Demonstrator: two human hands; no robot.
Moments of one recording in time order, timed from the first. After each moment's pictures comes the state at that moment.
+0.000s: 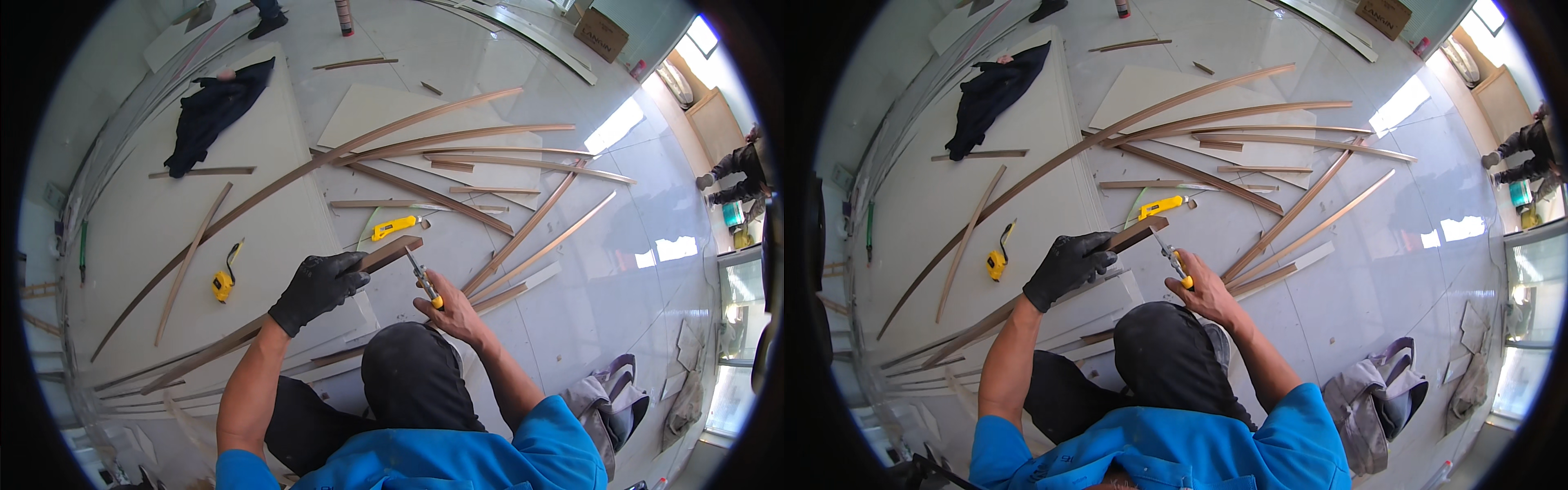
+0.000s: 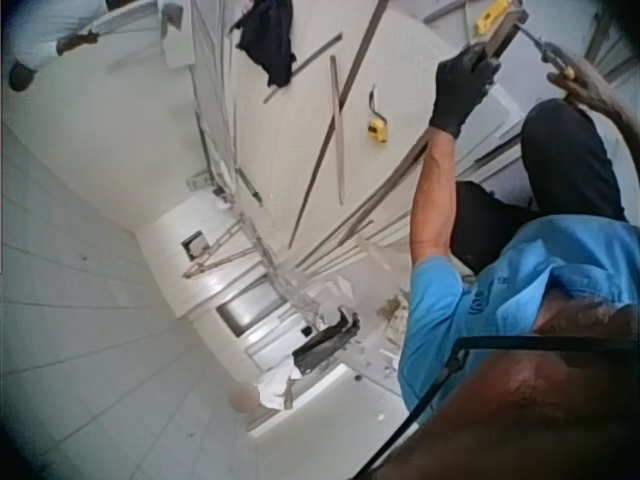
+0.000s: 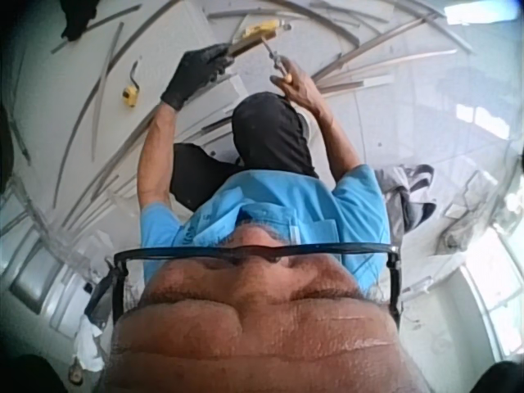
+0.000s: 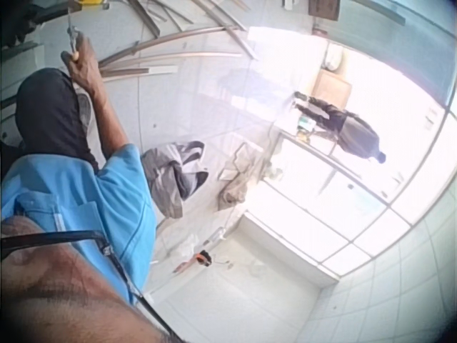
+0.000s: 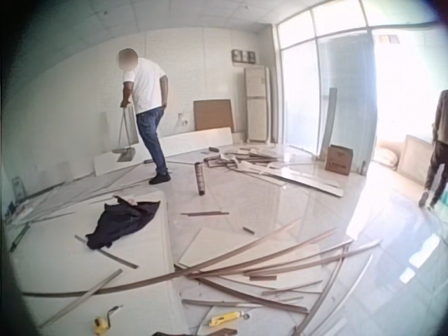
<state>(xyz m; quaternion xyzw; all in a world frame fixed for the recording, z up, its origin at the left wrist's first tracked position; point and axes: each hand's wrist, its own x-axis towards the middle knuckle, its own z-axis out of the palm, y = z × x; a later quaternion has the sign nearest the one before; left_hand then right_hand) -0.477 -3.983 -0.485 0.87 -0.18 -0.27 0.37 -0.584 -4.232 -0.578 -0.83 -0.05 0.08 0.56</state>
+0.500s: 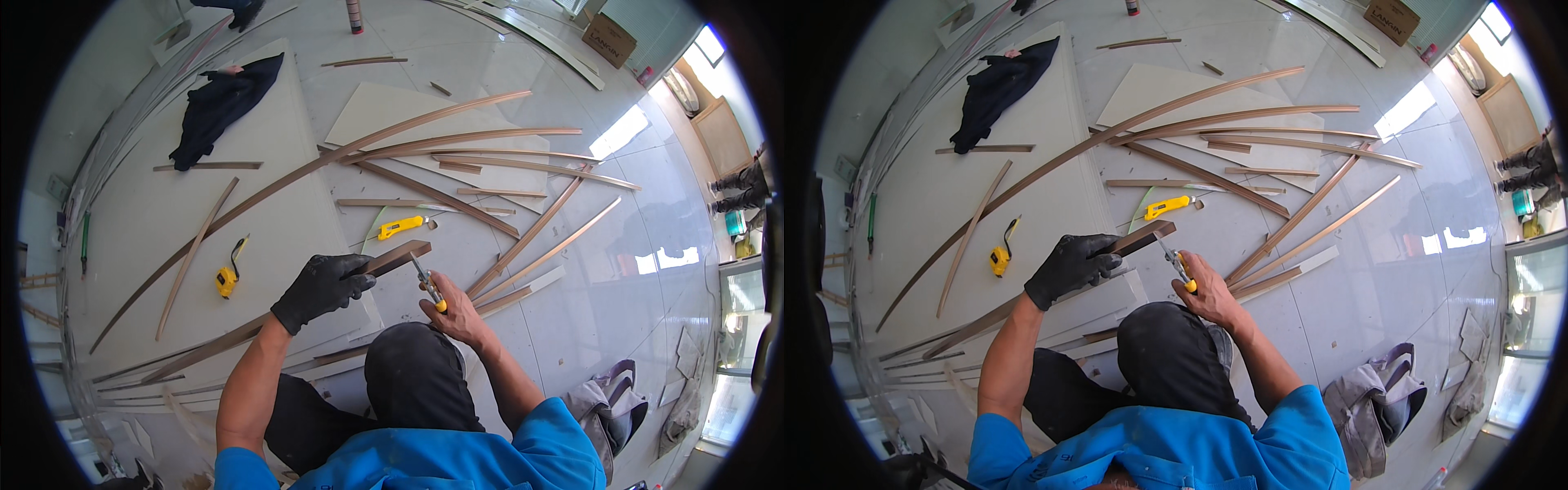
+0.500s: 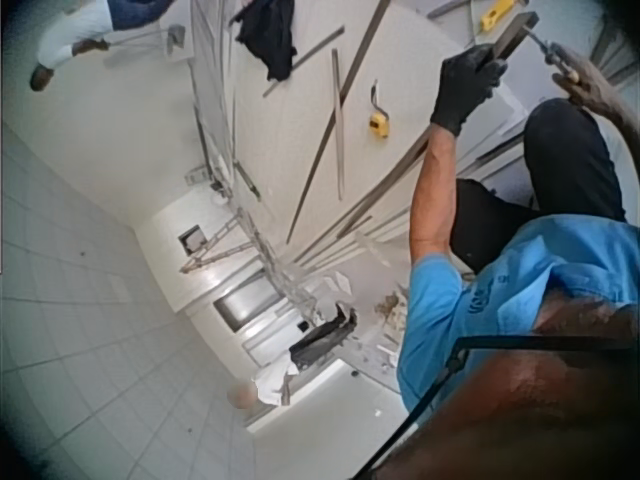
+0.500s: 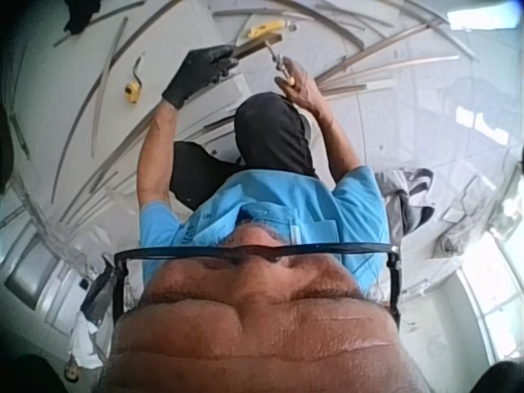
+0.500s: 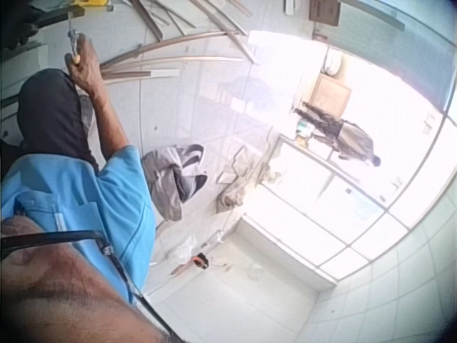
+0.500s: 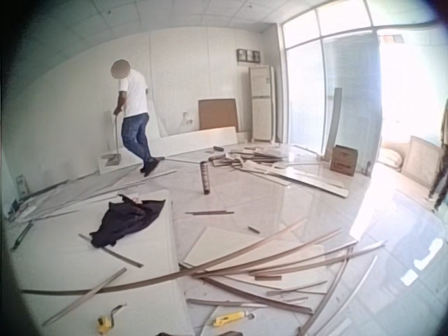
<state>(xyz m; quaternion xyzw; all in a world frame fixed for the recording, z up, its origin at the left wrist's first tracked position) -0.477 -3.978 -0.483 0.83 -0.15 -0.32 0.44 -0.581 -4.226 -0.588 -0.84 -0.09 0.04 0.54</state>
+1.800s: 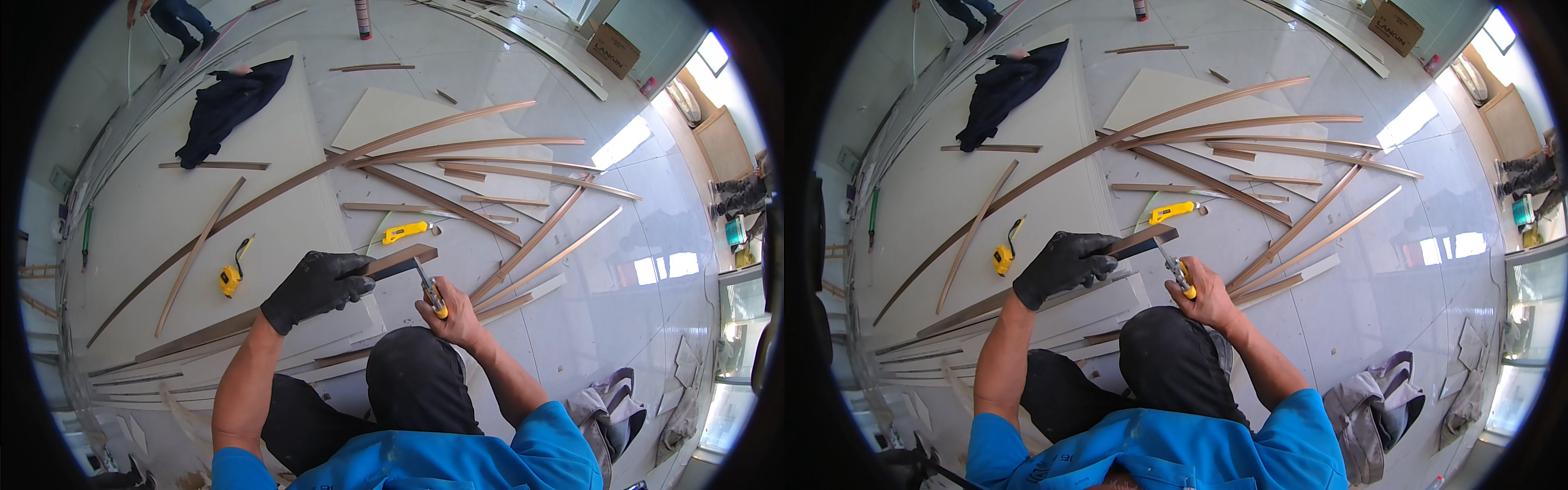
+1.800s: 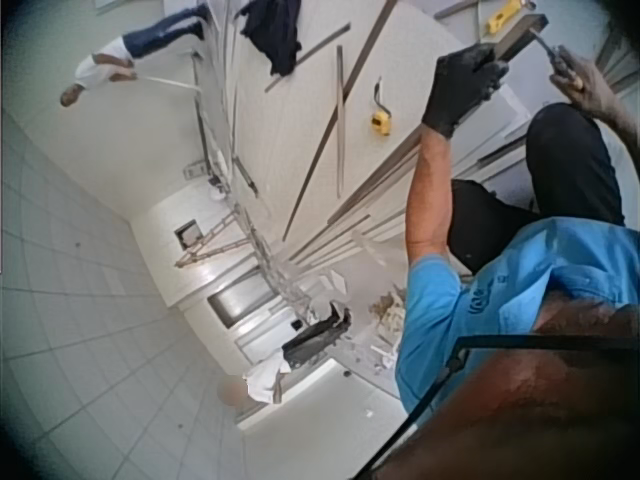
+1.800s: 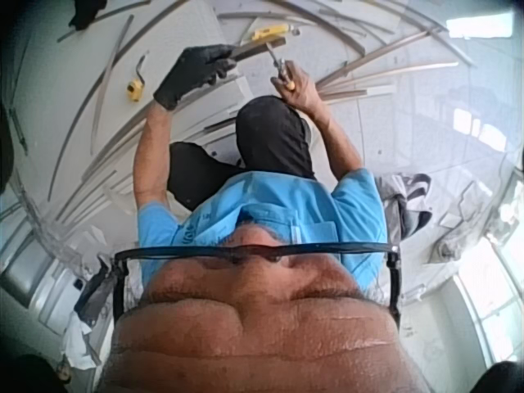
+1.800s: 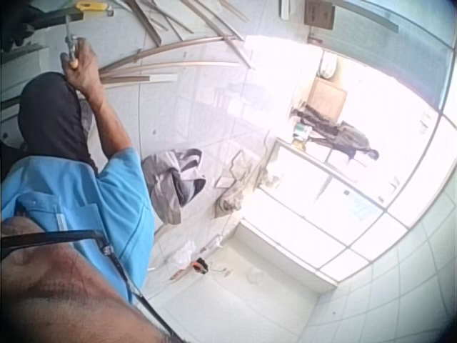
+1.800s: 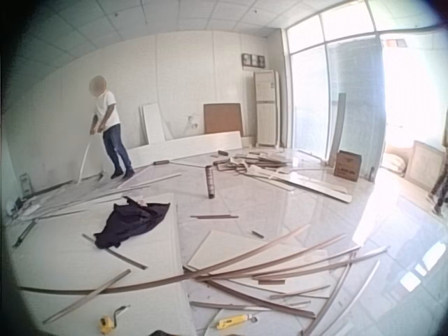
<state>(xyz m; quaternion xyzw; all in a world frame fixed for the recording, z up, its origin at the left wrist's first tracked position) -0.477 -3.970 -0.453 0.82 -0.15 -0.33 0.45 -0.578 -4.213 -0.577 -0.85 -0.08 -0.02 0.53</state>
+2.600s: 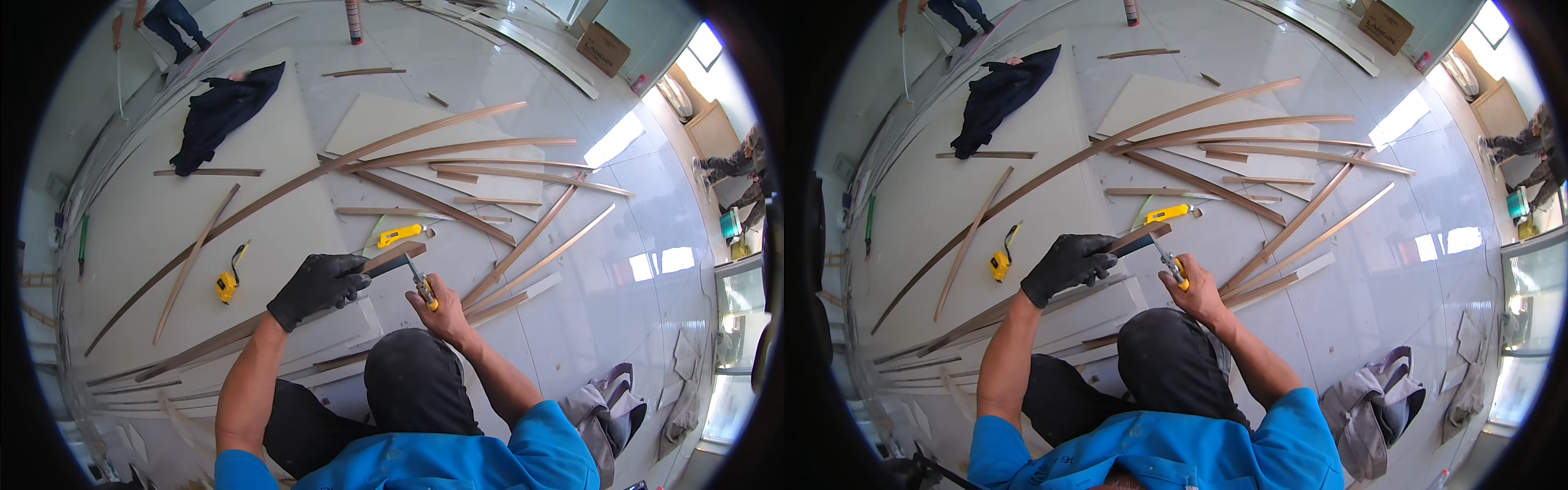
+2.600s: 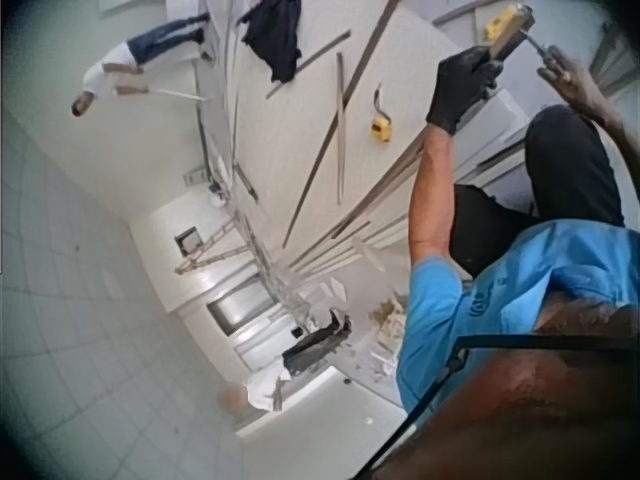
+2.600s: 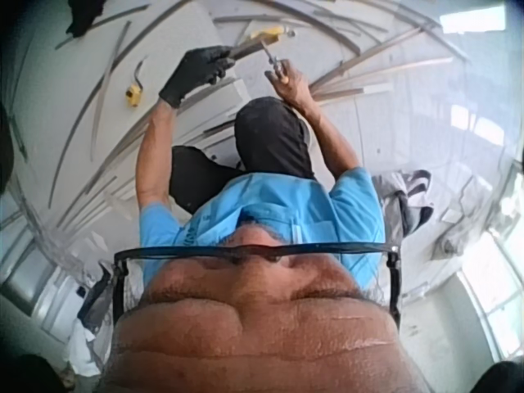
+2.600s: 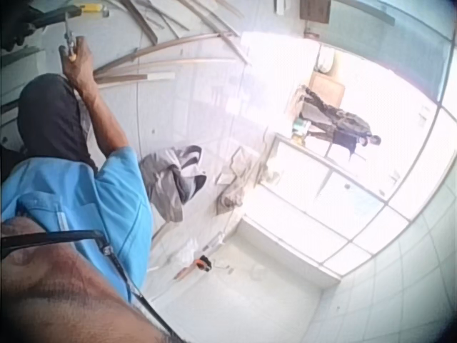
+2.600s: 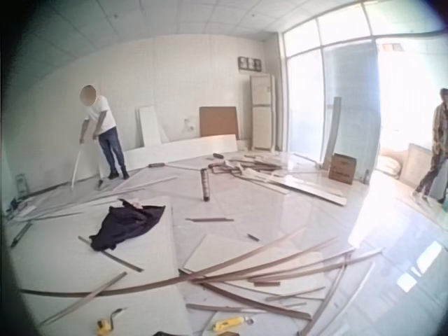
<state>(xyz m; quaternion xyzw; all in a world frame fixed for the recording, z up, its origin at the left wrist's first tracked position) -0.471 -3.972 -0.475 0.81 -0.13 -0.34 0.46 -0.573 -4.200 -0.593 -0.84 0.03 0.00 0.54</state>
